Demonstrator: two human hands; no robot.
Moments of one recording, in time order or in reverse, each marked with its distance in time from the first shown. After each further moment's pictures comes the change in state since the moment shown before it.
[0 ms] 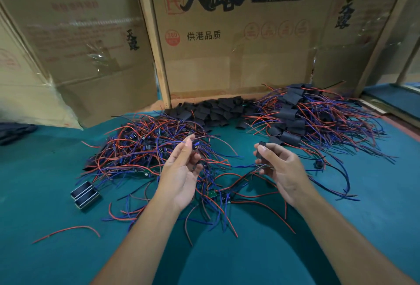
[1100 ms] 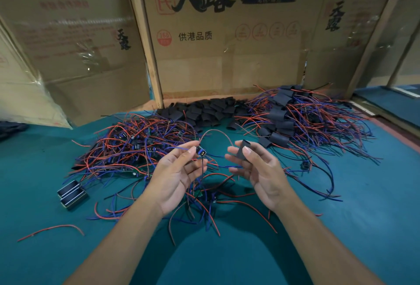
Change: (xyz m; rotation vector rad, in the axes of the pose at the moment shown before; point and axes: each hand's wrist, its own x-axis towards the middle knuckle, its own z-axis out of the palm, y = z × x) left_hand -0.010 -0.007 0.007 0.094 -0.183 -0.040; right_hand -0.016 -0.009 0.016 0.255 -0.153 0.011
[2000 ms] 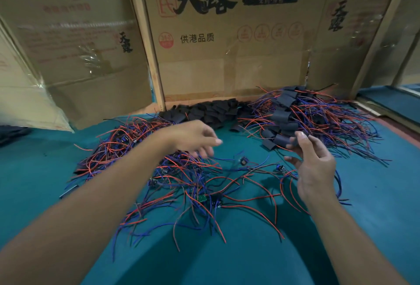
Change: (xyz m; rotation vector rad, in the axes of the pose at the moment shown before) left_hand 0.076 0.074 0.038 1.417 -0.453 -0.208; right_hand 0.013 -0.034 -0.054 -0.131 0.550 -0.340
